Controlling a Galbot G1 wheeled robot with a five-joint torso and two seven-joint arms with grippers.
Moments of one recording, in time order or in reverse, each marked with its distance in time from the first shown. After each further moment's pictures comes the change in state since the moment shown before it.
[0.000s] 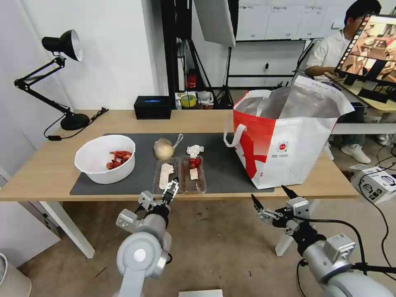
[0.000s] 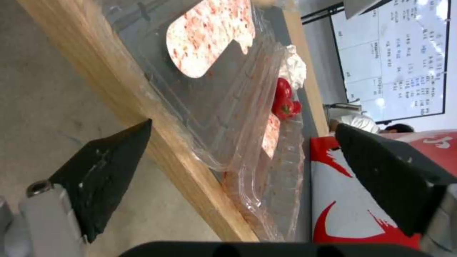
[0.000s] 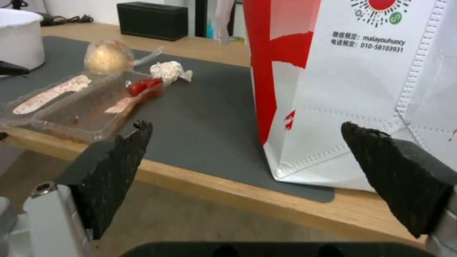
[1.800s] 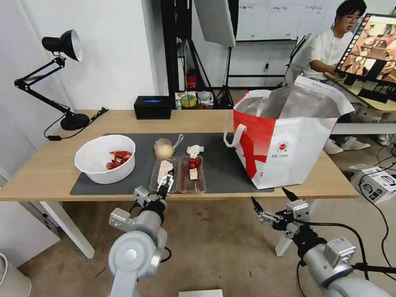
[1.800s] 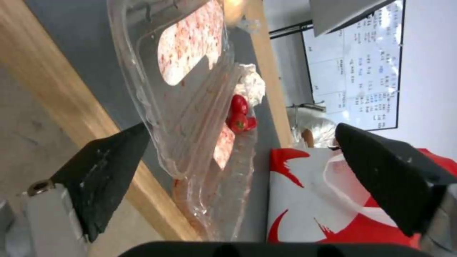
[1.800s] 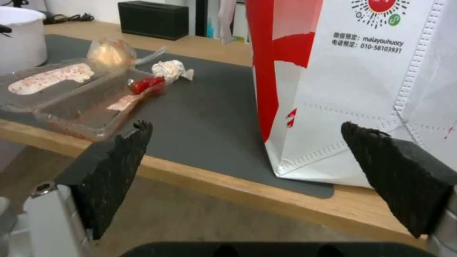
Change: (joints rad) left arm 0.007 0.000 -0.030 -0.054 -0.081 -0.027 0.033; right arm -0.030 0.013 -0.001 0.022 -0.022 0.008 -0.001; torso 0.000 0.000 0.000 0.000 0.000
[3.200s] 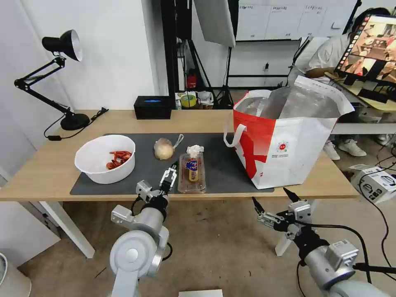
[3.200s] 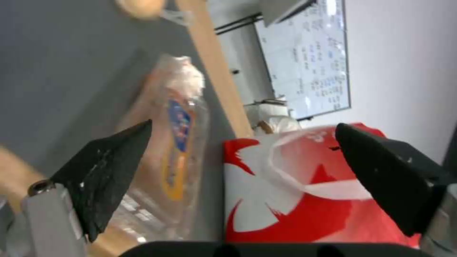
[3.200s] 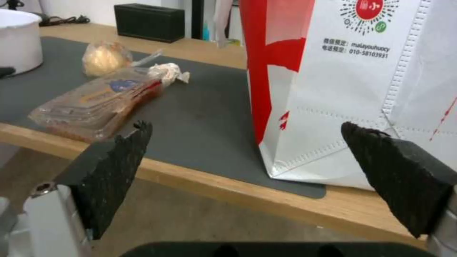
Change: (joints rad) left arm -0.033 0.021 0.042 0.005 0.041 0.004 0.156; right arm -0.020 0.011 0.015 0.013 -0.007 0.012 0.000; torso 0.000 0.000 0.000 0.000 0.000
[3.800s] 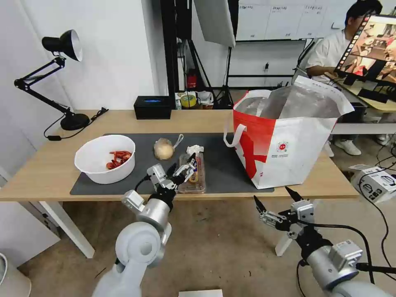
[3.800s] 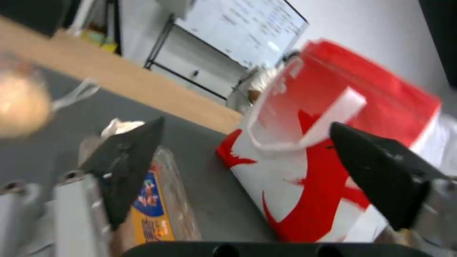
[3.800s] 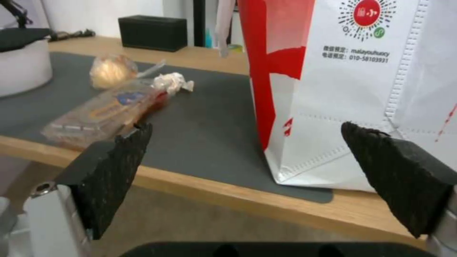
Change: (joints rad) left arm -0.125 0.248 0.086 0.101 0.399 0.003 0.324; right arm -0.003 -0.007 0.002 0.011 0.055 0.002 0.014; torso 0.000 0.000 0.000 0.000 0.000
